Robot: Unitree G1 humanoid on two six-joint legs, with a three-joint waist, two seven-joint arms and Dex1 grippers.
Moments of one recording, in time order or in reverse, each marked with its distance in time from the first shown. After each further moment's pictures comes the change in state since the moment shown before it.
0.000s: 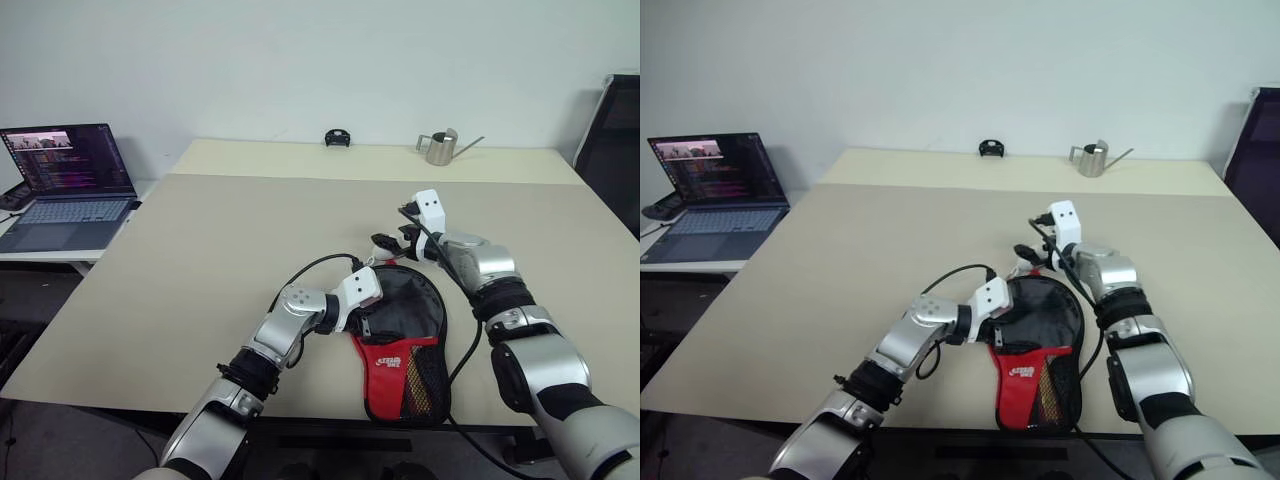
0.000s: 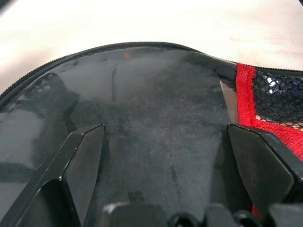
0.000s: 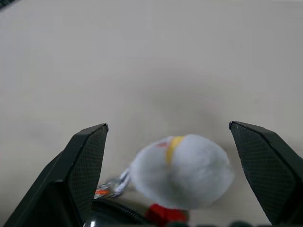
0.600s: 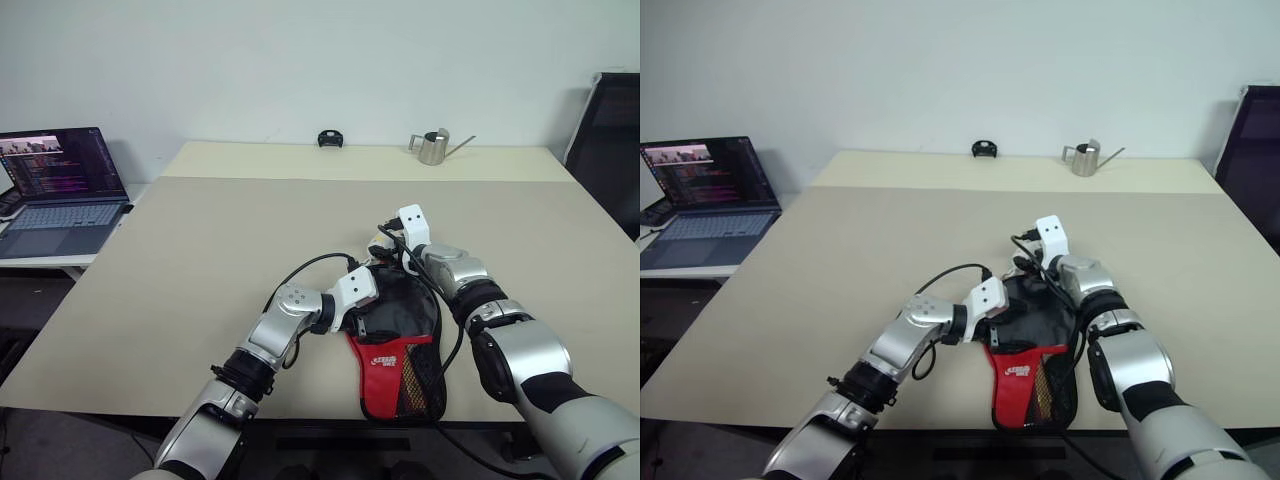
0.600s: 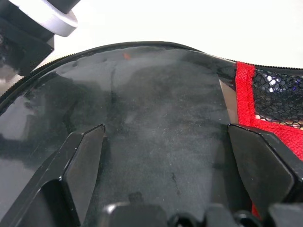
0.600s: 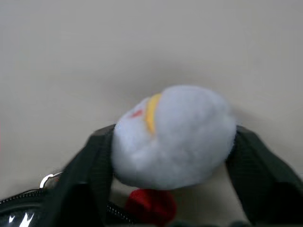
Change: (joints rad) left arm 0.008 0.024 0.000 -0.026 0.001 0.013 0.006; right arm -0.054 0.069 -0.024 0.240 -0.101 -0.187 -0.051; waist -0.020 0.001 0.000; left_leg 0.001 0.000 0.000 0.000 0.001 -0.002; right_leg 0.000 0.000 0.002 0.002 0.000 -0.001
